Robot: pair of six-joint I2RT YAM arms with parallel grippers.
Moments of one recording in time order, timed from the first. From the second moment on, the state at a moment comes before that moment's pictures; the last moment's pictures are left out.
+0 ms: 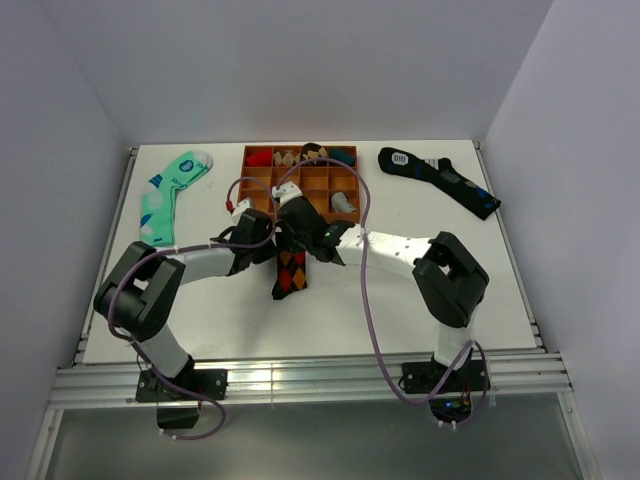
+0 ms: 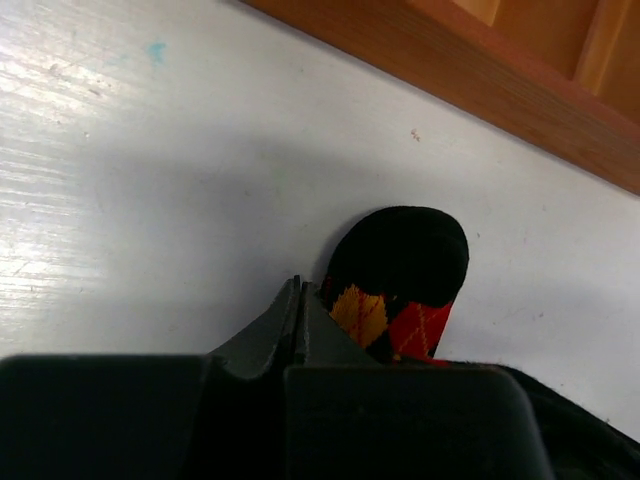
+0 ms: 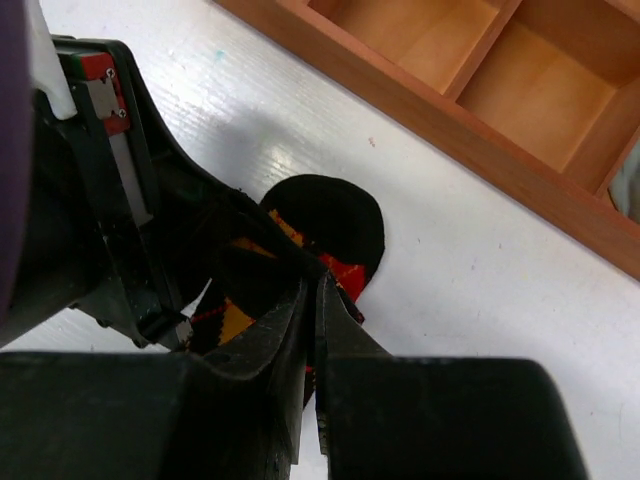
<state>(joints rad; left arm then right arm) -0.54 1.68 0.81 0.07 -0.18 -0.88 0.89 1.83 1.28 -0.17 0.28 0.21</state>
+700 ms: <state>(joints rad) -0.53 1.69 0.77 0.15 -0.12 -0.88 0.82 1.94 1.31 -0.08 0.21 0.25</state>
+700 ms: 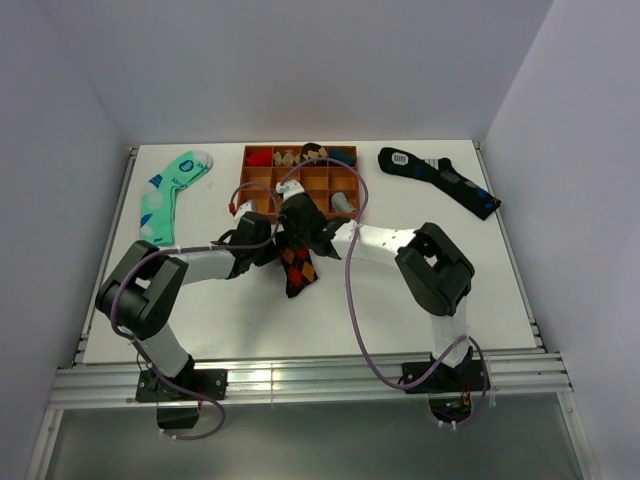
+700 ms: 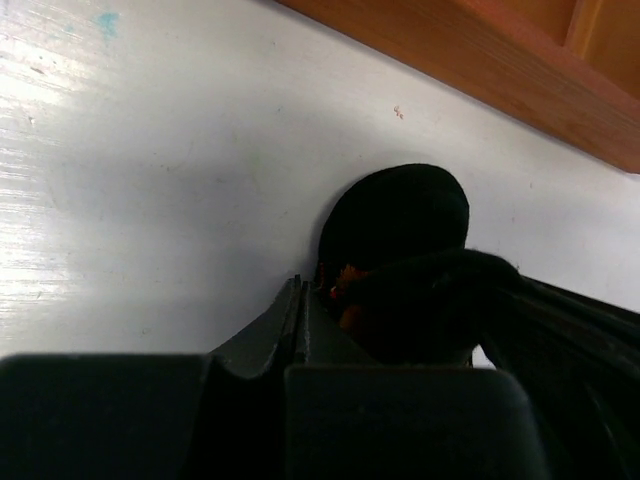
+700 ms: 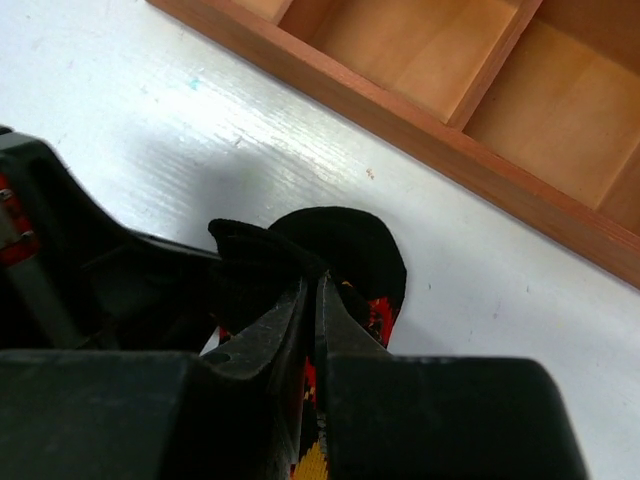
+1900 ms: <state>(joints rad) -0.54 1.41 0.68 0.17 -0.02 -0.83 0.77 1.66 1.11 -0.05 0.22 0.40</state>
